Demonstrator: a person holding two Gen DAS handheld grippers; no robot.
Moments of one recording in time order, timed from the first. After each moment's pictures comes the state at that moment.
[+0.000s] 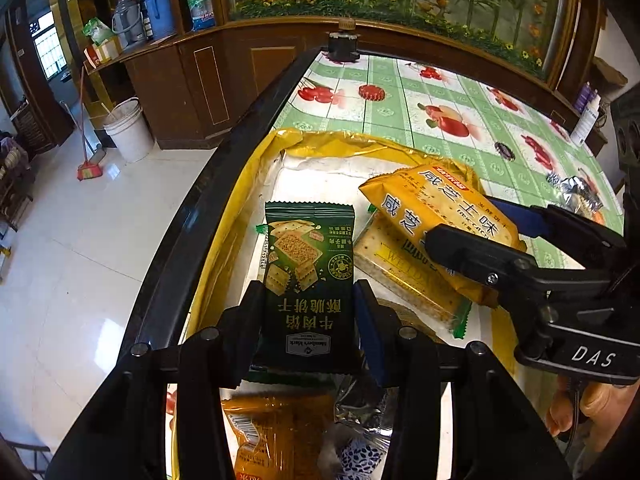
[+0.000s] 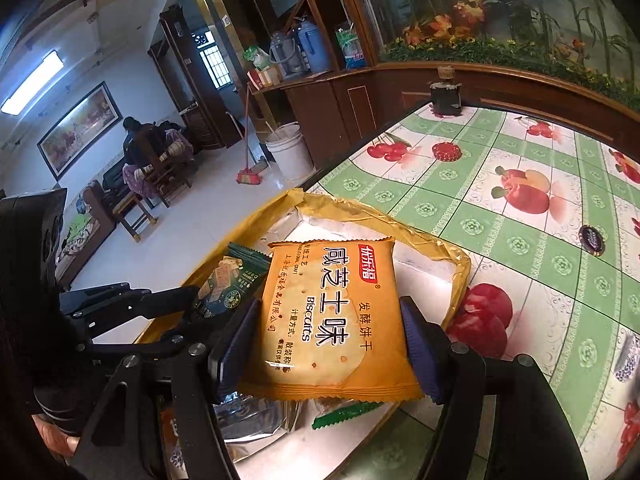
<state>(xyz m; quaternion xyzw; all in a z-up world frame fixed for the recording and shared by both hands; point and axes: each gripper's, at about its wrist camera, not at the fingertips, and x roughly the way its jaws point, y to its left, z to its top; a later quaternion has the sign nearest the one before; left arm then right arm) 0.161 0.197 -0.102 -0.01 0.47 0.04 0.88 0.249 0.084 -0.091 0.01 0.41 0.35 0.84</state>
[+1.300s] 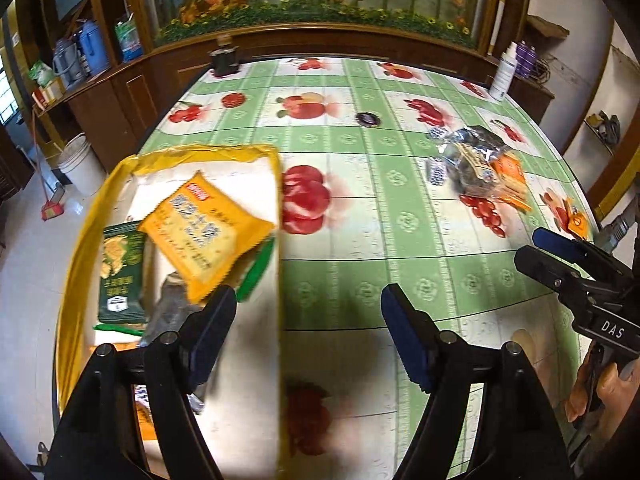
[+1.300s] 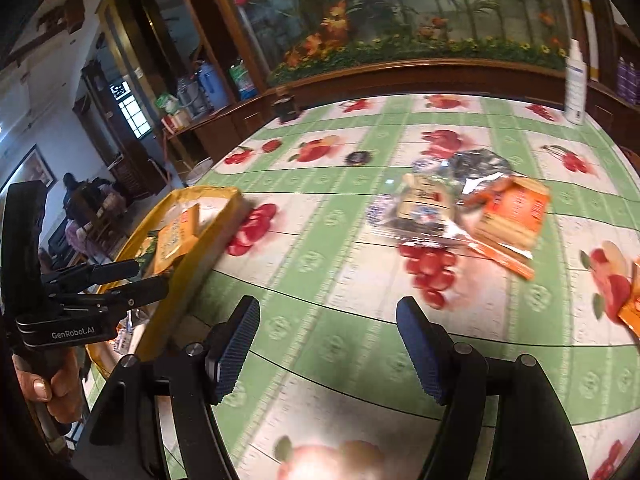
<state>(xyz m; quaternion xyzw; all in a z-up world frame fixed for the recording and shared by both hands) 0.126 0.052 -0.077 0.03 0.46 -0.05 0.88 0.161 -0.147 -0.090 0.08 0.41 0.20 0.89</state>
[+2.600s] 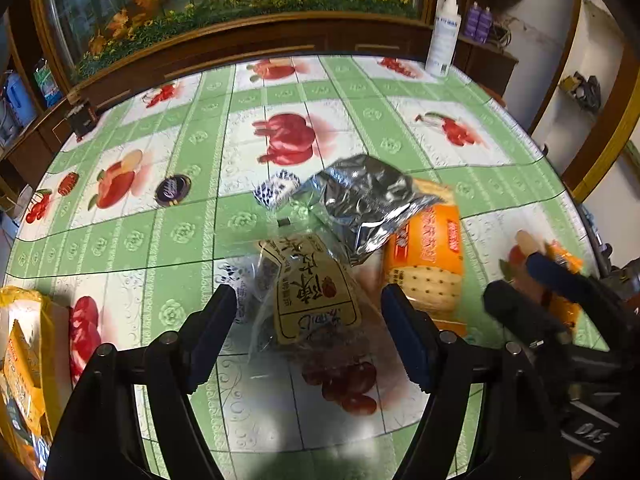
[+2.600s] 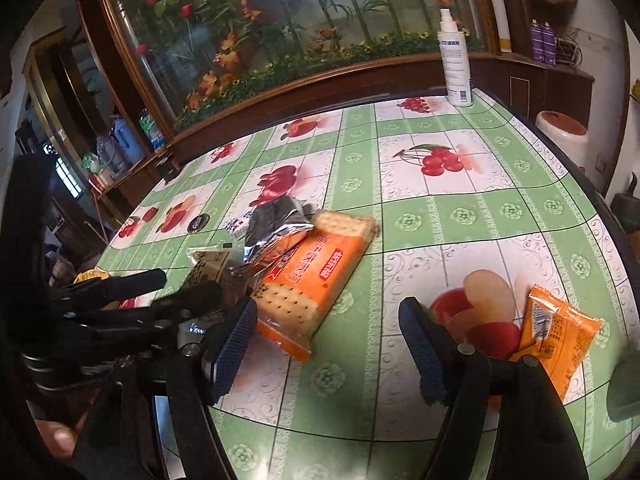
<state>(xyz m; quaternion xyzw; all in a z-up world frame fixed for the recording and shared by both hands) 0.248 -0.140 -0.111 0.07 0.48 -0.12 0.87 0.223 -0.284 -0.103 0.14 0.40 0.07 0.90</state>
